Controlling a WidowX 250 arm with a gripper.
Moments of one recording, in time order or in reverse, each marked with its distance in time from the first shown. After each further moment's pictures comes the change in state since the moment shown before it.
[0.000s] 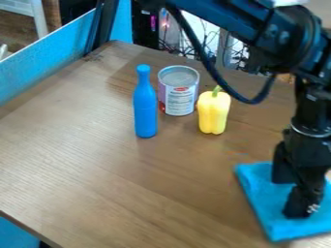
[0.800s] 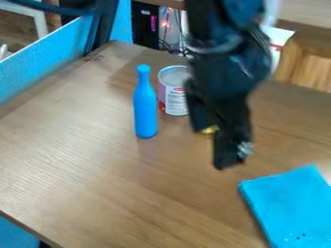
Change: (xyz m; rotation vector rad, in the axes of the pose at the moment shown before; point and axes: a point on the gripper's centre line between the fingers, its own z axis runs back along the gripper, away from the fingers) arm -0.104 -0.013 0.113 0.111 -0.113 0.359
